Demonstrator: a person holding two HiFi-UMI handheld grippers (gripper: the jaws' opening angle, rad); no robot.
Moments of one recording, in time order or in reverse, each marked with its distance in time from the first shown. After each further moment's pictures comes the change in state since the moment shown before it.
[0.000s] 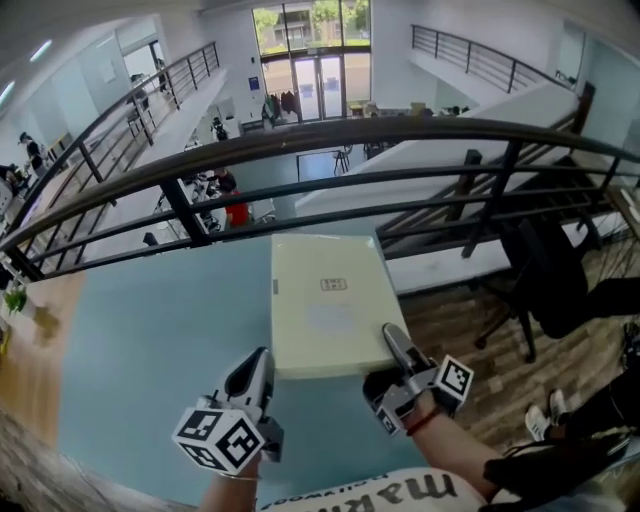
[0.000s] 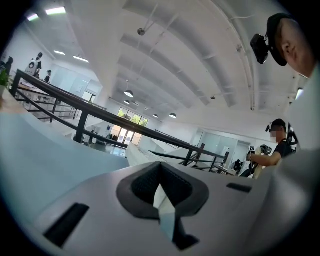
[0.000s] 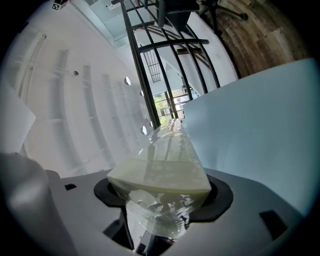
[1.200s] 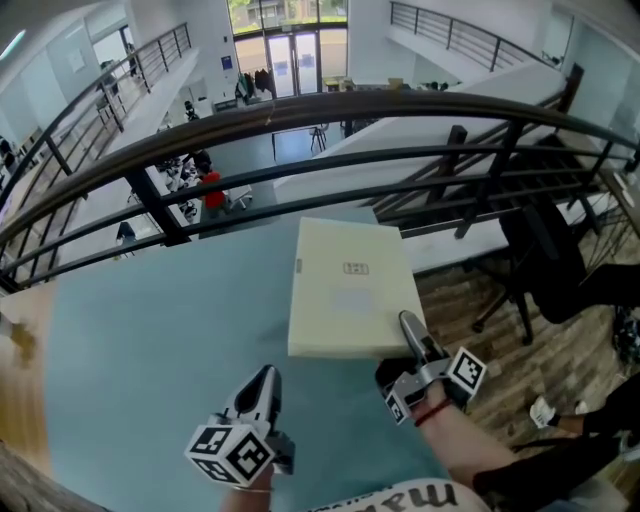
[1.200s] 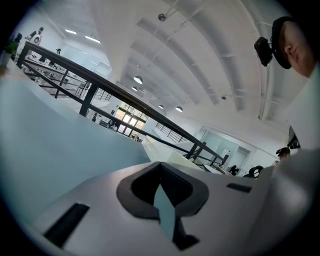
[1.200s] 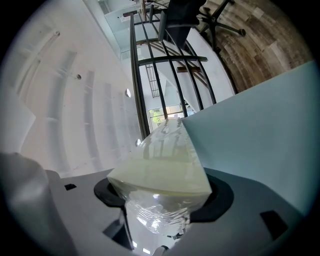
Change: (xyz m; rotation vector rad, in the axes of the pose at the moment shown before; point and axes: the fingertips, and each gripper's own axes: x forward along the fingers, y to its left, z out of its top) left arm 0.056 0.075 -0.064 -0.160 0.111 -0.009; right arm 0.044 -0.046 0.062 -0.057 -0.200 -0.063
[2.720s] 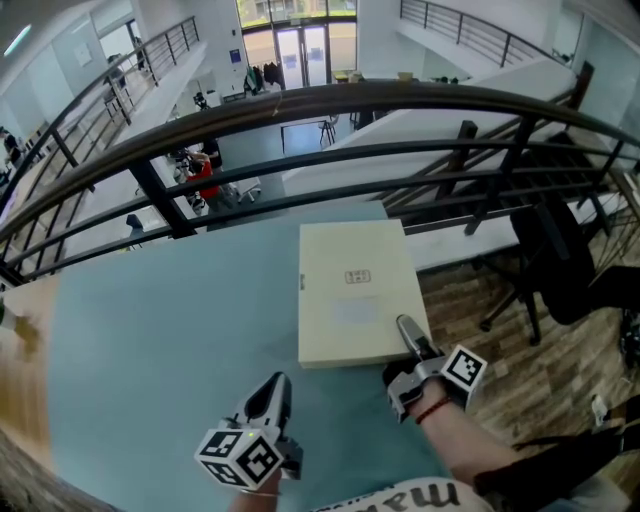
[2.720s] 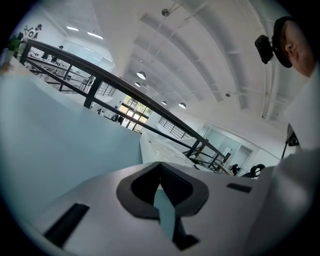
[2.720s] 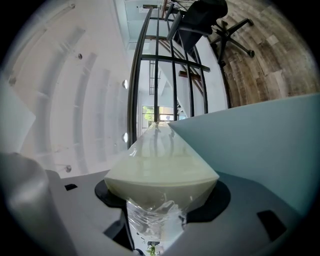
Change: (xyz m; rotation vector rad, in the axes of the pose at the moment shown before) left arm 0.001 0.005 -0.027 -0.024 0.053 0.031; right arm 0.003 -0.042 0.010 -0.157 0.005 -0.181
